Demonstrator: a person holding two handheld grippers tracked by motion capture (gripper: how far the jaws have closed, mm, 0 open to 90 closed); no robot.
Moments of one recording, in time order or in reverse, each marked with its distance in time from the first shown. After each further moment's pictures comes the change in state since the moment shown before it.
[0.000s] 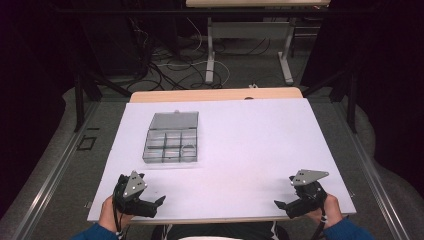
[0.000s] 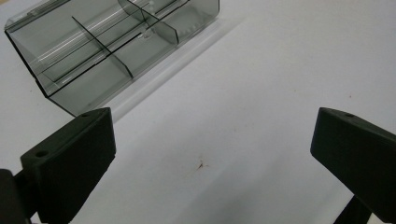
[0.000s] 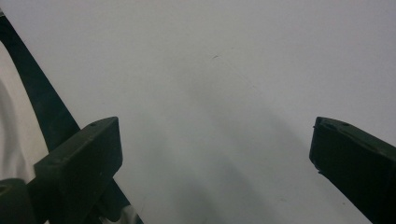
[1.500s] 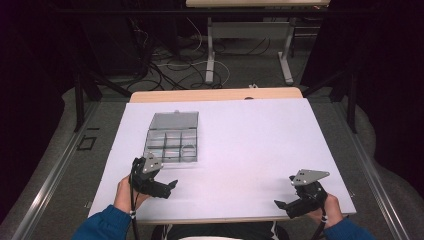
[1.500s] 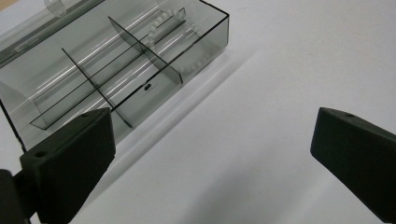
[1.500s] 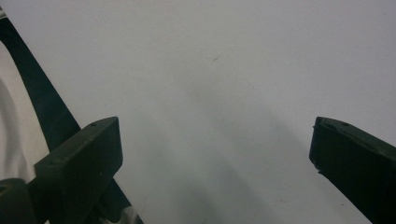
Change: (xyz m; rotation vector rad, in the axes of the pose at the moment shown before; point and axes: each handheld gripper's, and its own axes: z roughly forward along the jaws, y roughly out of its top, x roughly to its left) left arm 0.009 0.046 0.031 0.052 -0.009 -0.003; right arm 0.000 0.000 -0.001 -0.003 0.008 -0.001
